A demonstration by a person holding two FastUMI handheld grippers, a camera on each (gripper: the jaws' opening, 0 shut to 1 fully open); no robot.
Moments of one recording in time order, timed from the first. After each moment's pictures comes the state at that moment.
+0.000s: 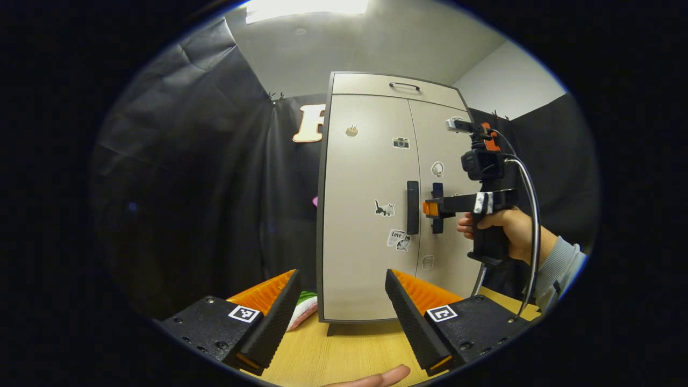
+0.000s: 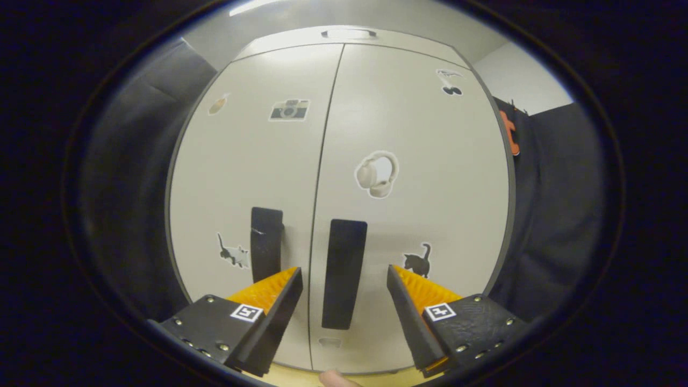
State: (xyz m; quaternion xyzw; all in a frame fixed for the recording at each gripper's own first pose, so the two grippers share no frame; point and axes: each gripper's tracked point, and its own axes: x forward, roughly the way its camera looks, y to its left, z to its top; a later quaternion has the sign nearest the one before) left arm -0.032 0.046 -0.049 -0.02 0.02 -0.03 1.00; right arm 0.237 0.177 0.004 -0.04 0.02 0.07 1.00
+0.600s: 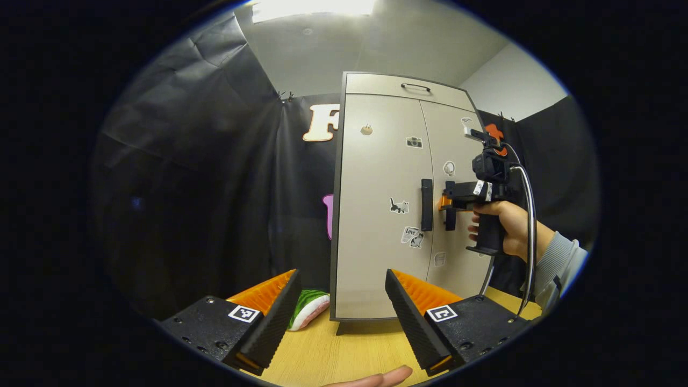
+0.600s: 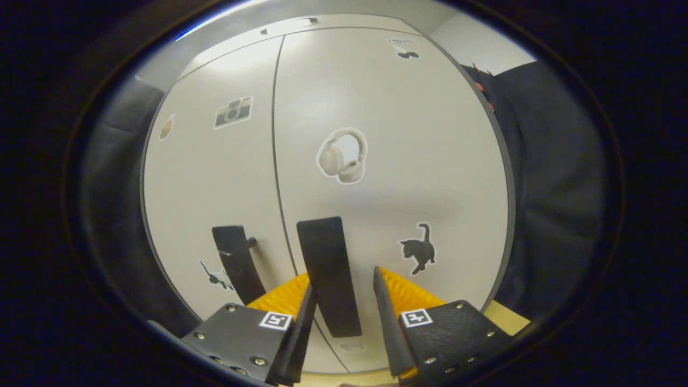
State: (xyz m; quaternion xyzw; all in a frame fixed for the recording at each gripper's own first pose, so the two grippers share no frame) left arm -0.034 0.074 -0.057 -0.02 0.02 -0.02 1.00; right arm 0.252 0.173 -0.003 0.07 0.06 0.04 1.00
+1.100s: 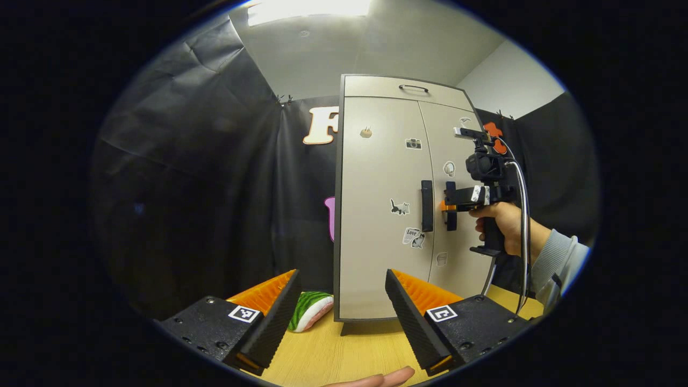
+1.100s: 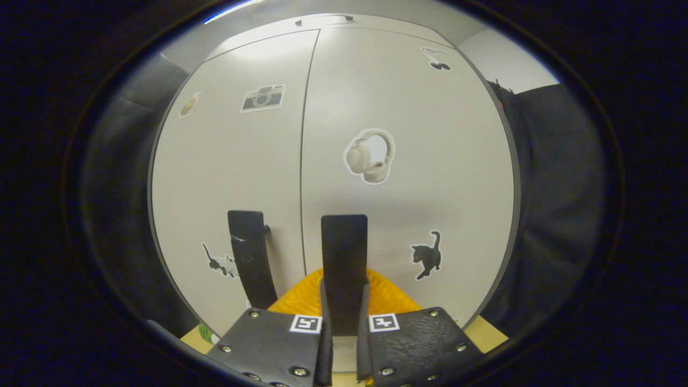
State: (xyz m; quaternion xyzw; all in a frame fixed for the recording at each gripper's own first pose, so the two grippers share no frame) left arm -0.039 0.078 -0.048 0.00 0.01 -0.01 1.00; right arm 0.244 0.182 -0.002 0.01 0.06 0.07 1.00
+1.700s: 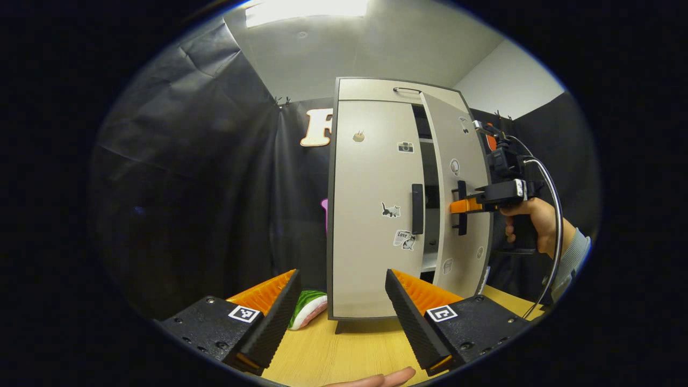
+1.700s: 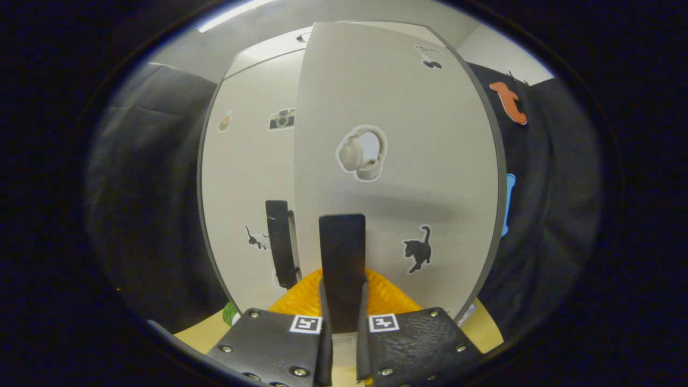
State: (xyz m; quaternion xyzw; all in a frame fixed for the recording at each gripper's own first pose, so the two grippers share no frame) left arm -0.055 0.048 -0.037 -0.01 0.01 -0.01 1.00; right arm 0.184 0.151 0.006 0.03 0.09 0.16 0.98
